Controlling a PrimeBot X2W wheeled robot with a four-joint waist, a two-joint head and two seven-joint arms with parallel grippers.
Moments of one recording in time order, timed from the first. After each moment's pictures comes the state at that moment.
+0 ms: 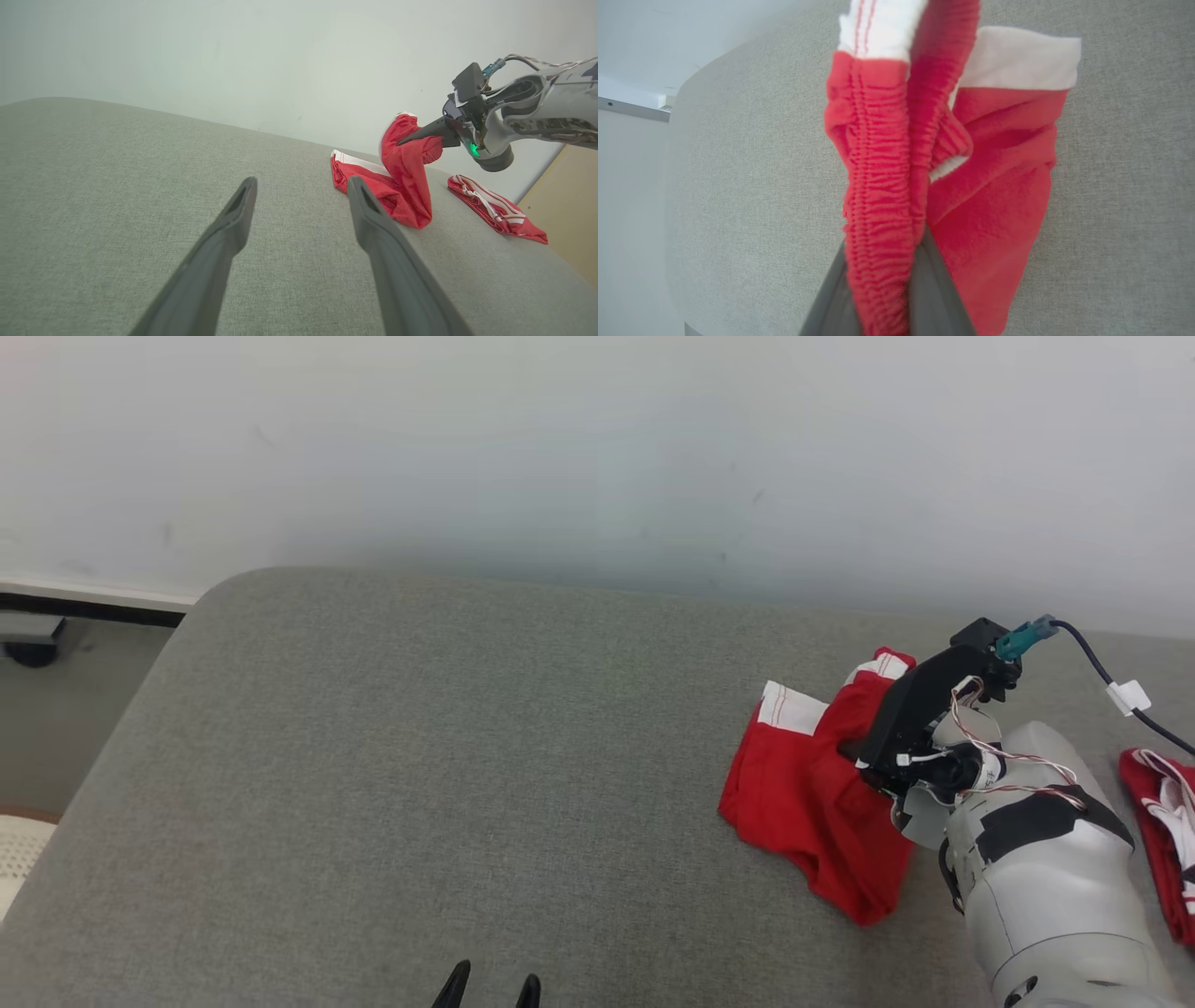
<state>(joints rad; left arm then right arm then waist) 0.14 0.05 -0.33 -0.12 -0.24 -0.01 -0.26 -0.93 -0.05 -0.40 1.04 0.01 0.13 0.70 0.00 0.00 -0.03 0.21</state>
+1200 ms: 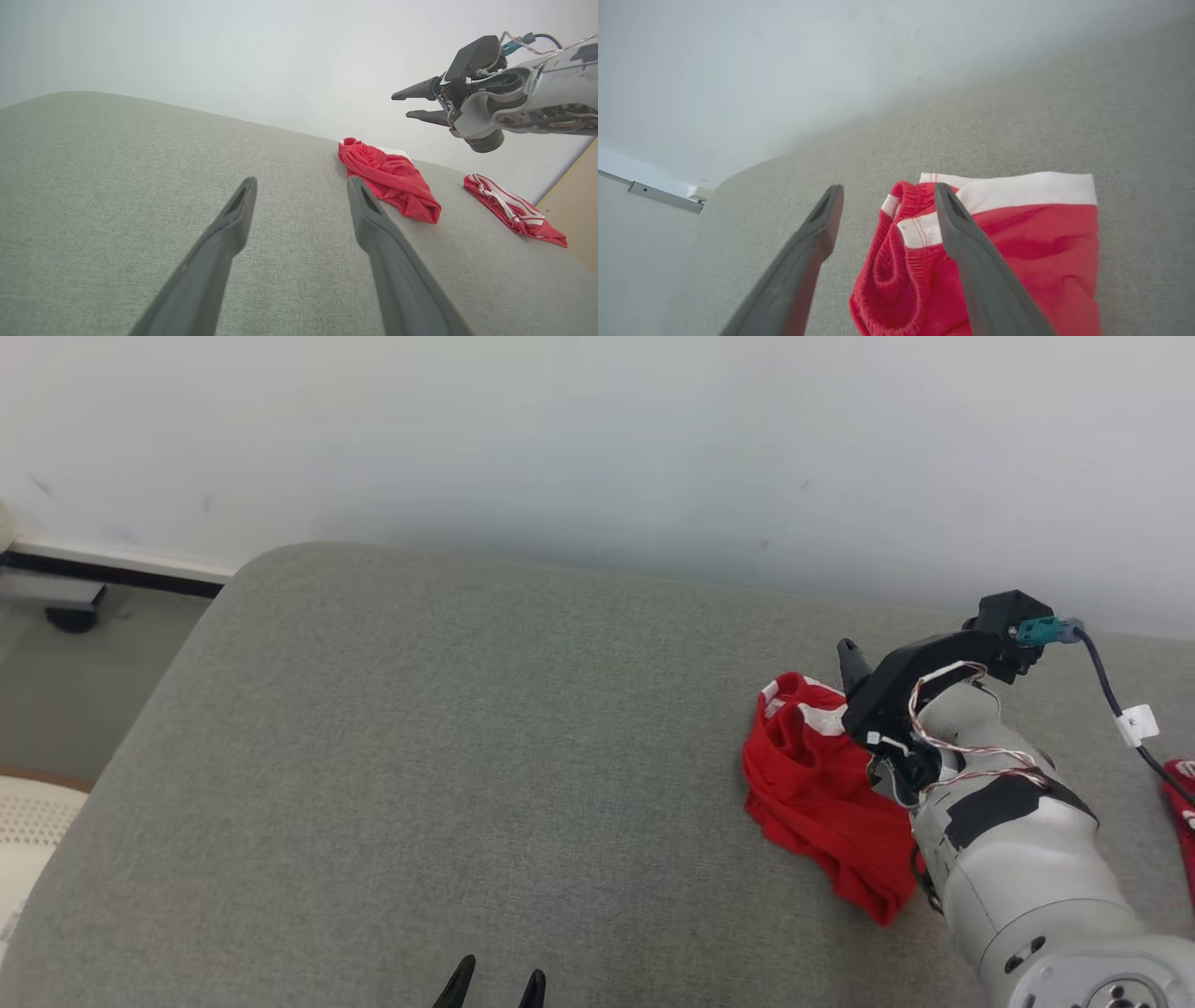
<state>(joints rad) 0.12 0.05 -0.35 -0.11 -0.23 0.00 -0.26 -1.05 -0.05 -0.64 1.29 -0.26 0.13 0.06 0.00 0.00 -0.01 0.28</state>
